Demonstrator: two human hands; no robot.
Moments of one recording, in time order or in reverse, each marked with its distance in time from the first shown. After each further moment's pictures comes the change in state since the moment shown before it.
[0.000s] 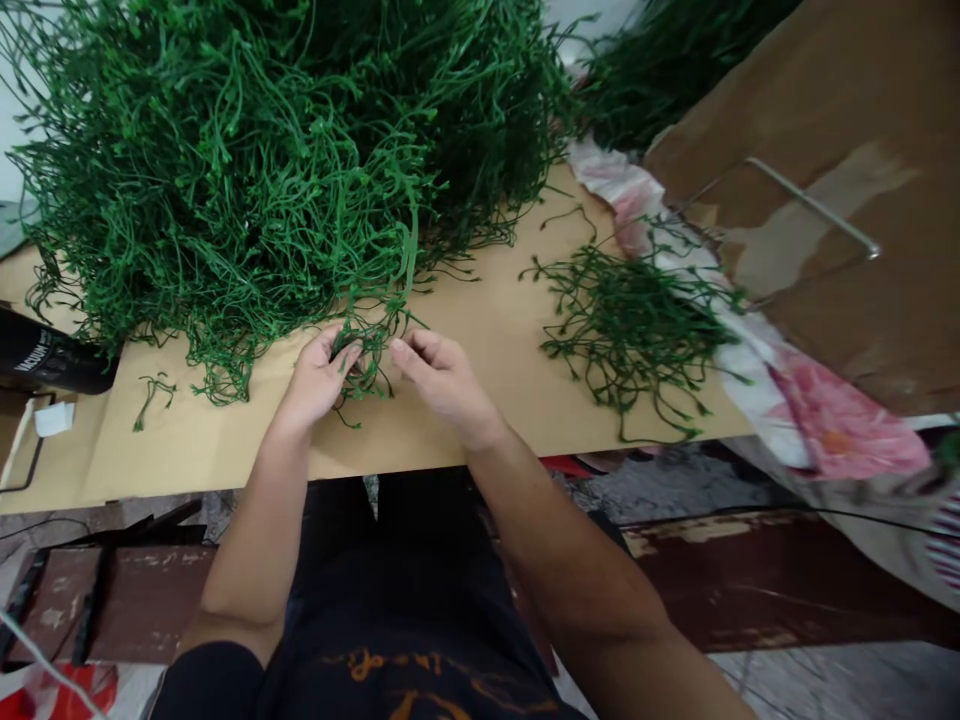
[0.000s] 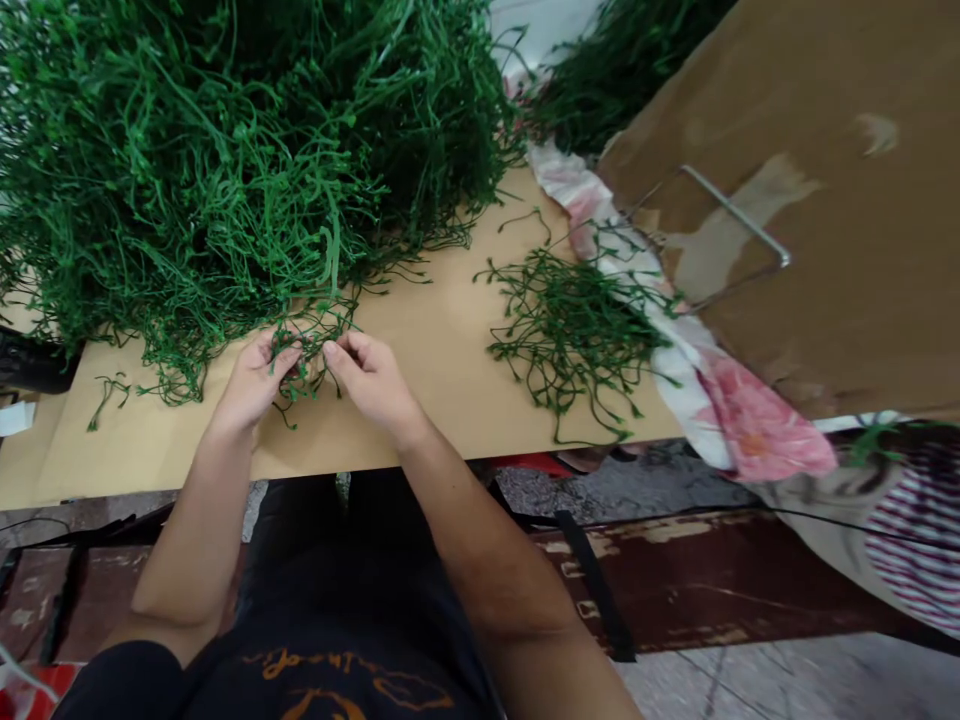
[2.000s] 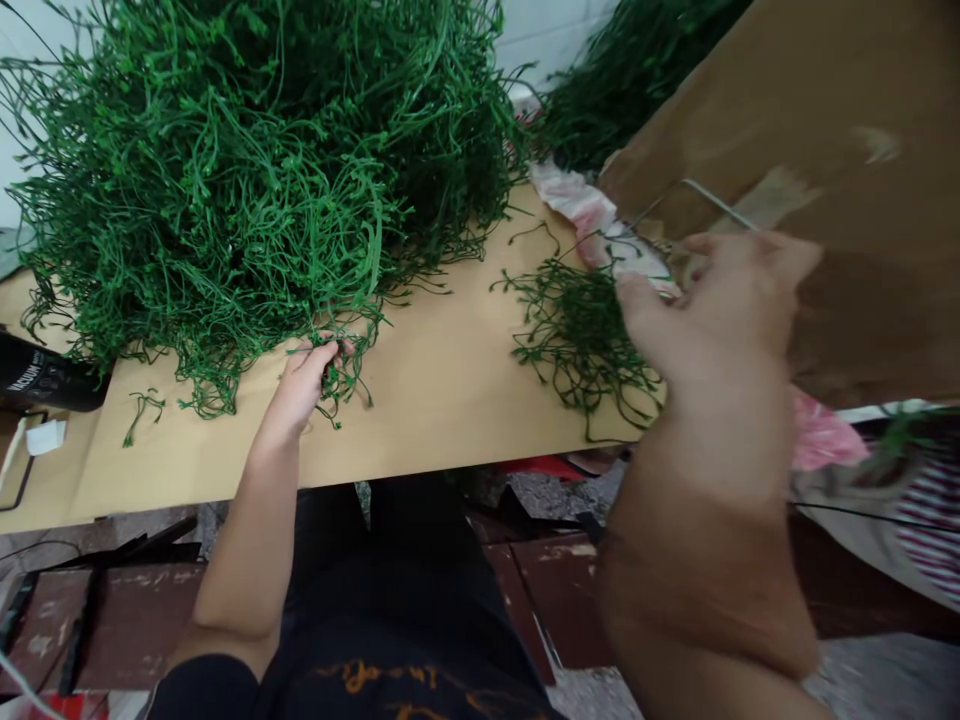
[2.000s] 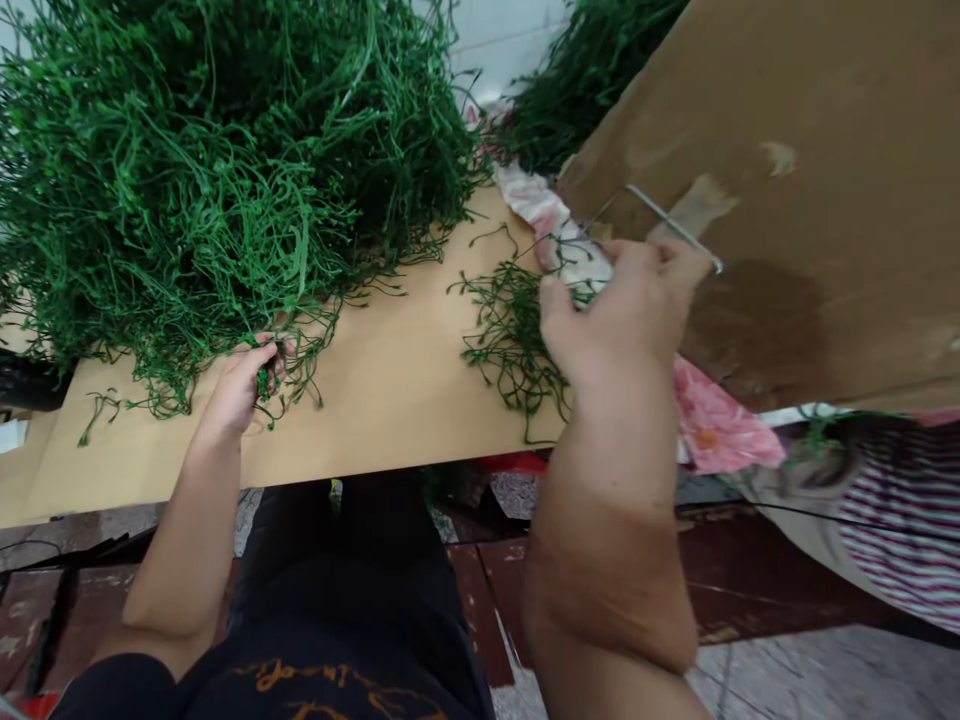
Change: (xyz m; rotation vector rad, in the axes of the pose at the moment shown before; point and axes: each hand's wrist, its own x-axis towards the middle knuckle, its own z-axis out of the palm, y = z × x) left_hand 0.005 0.019 0.007 -0.073 0.110 -0.187; right_hand -0.022 -0.068 -0.170 -0.752 0.350 -0.274
